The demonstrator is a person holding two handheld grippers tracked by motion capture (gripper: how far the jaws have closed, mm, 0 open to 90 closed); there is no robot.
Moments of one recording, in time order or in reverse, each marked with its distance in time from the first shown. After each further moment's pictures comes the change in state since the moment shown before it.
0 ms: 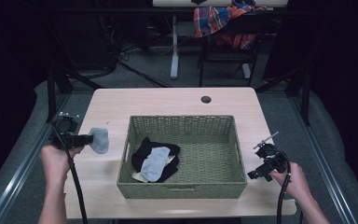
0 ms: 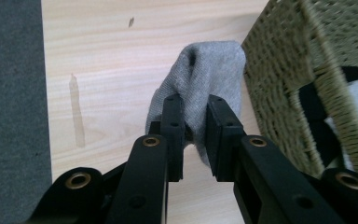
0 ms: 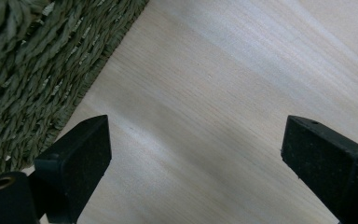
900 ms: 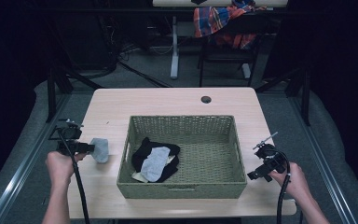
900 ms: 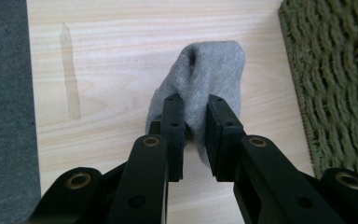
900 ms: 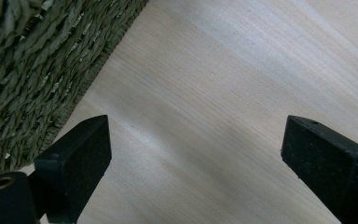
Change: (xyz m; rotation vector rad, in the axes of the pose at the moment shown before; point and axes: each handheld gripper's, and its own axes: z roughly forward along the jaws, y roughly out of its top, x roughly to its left) left arm 0.017 -0.016 0.040 0.113 0.010 -0.049; right arm 0.001 0.000 0.002 0.008 0.006 -0.004
